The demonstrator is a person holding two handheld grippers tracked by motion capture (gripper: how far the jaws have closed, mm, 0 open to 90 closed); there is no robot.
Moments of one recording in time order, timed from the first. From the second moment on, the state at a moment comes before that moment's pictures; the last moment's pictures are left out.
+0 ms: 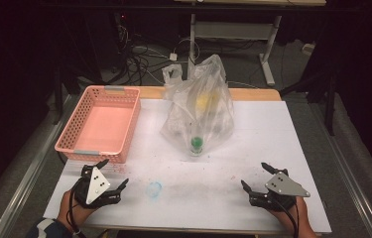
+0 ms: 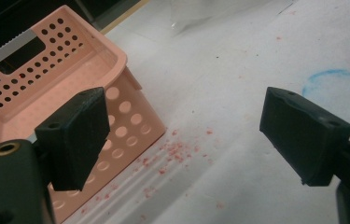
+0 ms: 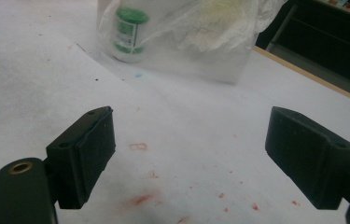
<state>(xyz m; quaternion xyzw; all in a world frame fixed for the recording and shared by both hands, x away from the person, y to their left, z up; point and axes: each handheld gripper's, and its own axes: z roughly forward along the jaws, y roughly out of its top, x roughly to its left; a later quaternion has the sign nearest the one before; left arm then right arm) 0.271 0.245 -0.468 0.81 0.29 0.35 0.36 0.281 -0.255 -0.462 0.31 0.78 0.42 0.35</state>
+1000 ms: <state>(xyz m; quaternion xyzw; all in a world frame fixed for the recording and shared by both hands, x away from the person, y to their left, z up) 0.275 0.245 -0.468 0.81 0.29 0.35 0.36 0.280 -0.255 -0.459 0.31 0.78 0.43 0.35</state>
